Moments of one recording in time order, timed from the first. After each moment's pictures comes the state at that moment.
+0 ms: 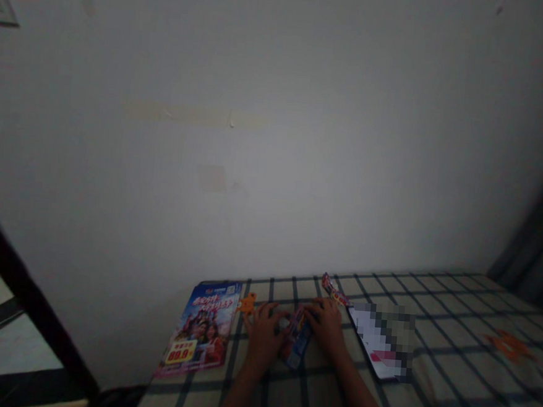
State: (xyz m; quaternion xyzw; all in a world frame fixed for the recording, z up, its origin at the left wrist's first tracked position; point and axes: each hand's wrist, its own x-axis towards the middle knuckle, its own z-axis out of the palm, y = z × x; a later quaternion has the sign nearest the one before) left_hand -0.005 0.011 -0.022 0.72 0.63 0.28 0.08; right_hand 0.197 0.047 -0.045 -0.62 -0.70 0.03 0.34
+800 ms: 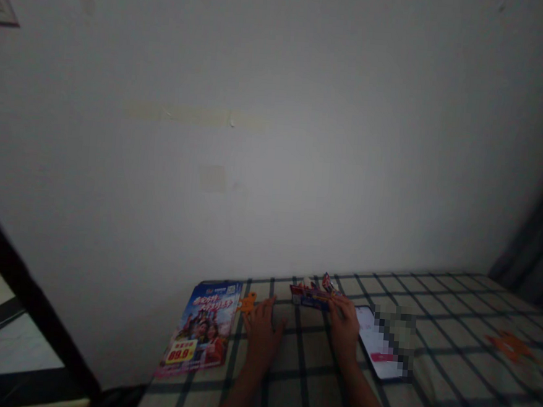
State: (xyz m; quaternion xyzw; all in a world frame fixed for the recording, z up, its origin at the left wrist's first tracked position) left_hand -0.006 0.019 -0.031 0.68 0.67 0.30 0.05; right_hand 0.214 0.036 -0.041 -0.50 -0.53 0.05 0.68
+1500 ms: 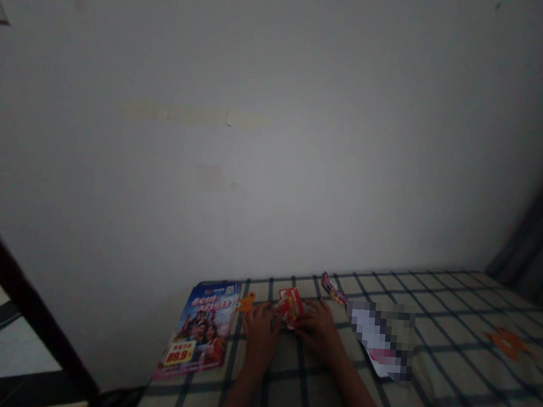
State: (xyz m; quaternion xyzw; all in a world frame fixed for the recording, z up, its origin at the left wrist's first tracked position) left_hand -0.006 0.016 -0.024 0.69 0.66 0.29 0.01; right_hand 0.188 0.019 -0.029 -0.46 -0.81 0.05 0.35
